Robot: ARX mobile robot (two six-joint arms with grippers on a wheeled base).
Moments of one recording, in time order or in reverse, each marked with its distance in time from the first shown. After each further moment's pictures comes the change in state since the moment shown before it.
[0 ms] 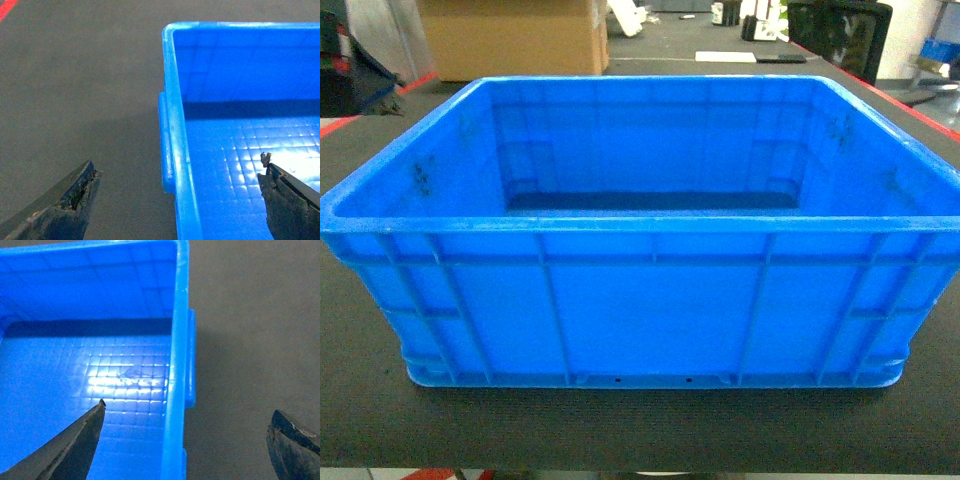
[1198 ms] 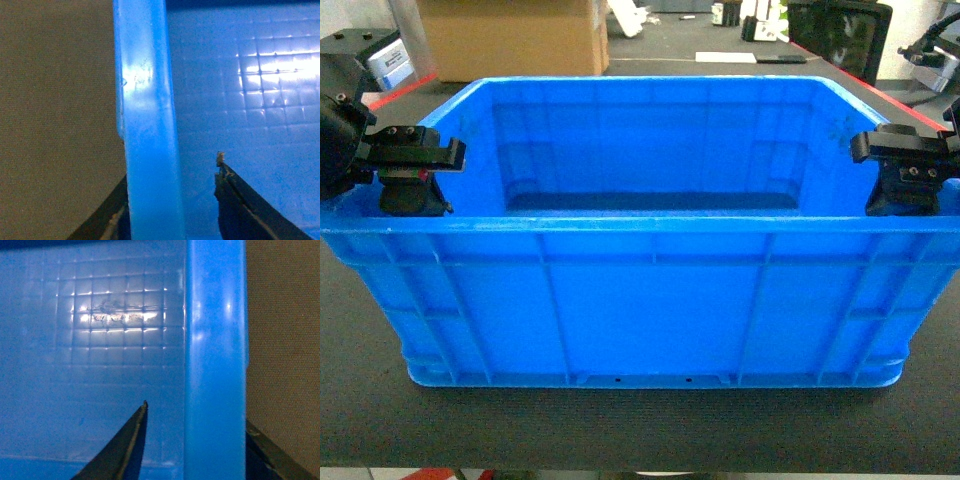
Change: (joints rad) left arm -0.060 0.303 0.285 -0.453 -0.053 -0.009; right arm 0.065 0.356 0.220 -0.243 0.051 0.062
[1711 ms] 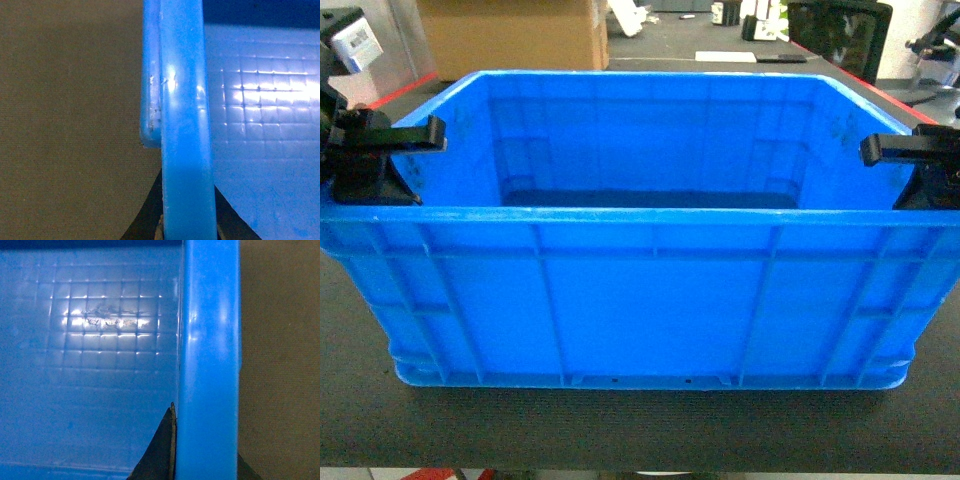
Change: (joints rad) left arm 0.003 -0.073 -0.045 0.040 0.013 -0.071; right arm 0.008 -0.053 -0.043 0.046 0.006 -0.038
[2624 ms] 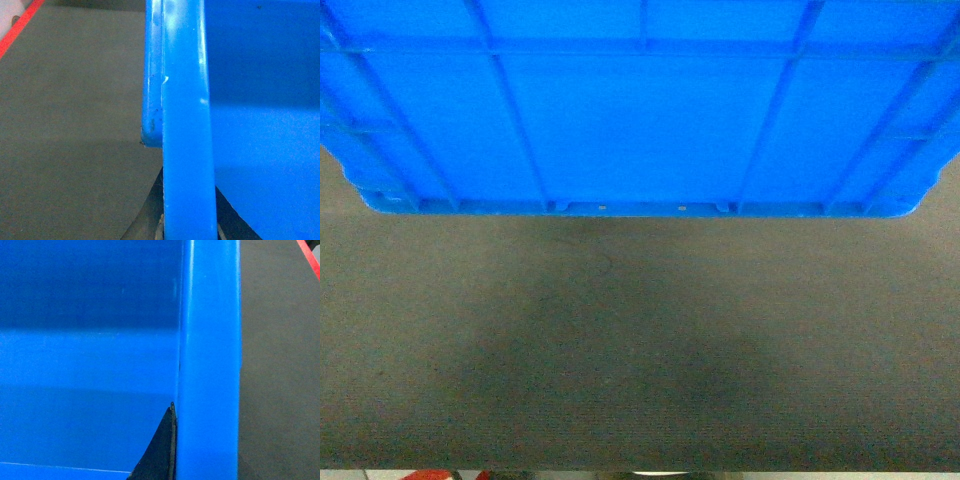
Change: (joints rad) left arm -0.009 -0.291 -0.028 0.154 -0.048 0.027; right arm 0.039 -0.290 -0.047 0.183 0.083 -0.037
